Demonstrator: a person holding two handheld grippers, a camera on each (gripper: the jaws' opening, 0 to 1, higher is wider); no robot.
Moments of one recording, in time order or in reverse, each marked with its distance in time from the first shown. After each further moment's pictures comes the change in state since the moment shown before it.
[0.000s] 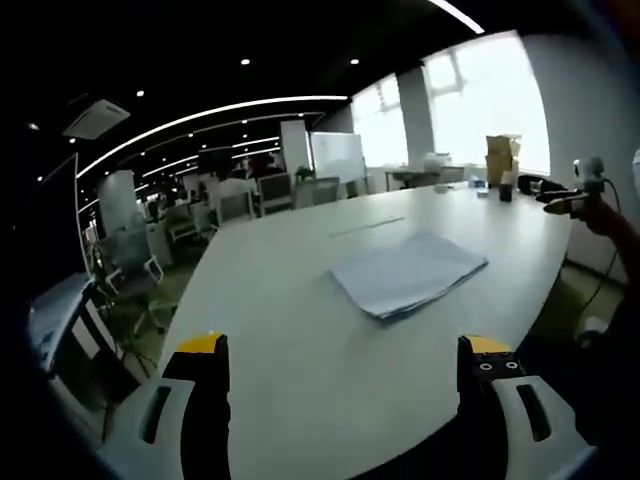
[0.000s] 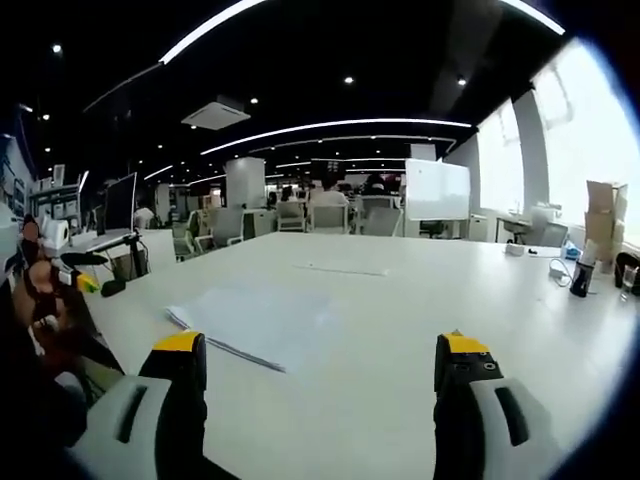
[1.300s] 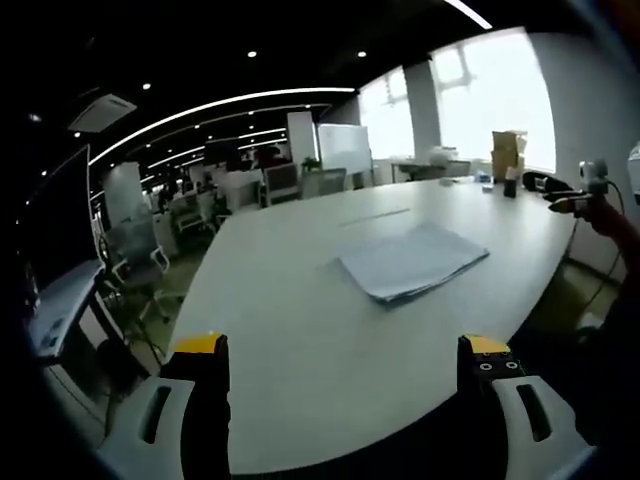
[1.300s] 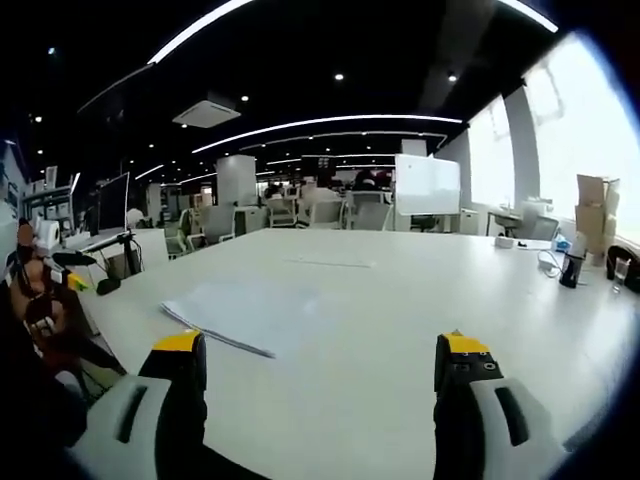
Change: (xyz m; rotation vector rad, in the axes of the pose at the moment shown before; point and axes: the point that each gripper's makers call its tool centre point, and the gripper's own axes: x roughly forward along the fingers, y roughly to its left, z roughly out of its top) left arm -0.021 0.005 -0.011 -0.023 0.037 0.024; right arm -0.017 -0.013 -0.011 0.014 0.018 -0.041
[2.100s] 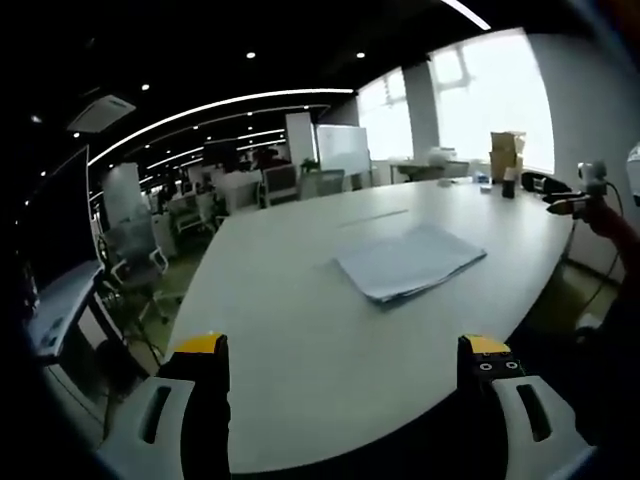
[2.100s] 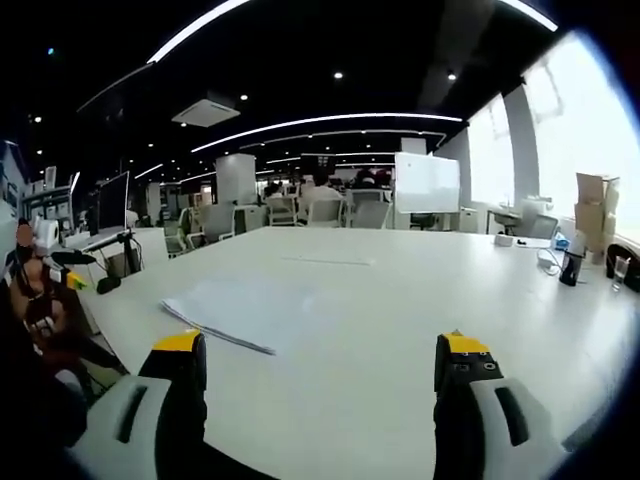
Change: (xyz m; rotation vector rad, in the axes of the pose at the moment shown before) left arm -0.001 -0.002 0.000 0.001 -0.004 -0.004; right arm 0.000 -0.001 -0.003 0.001 0.007 0.000
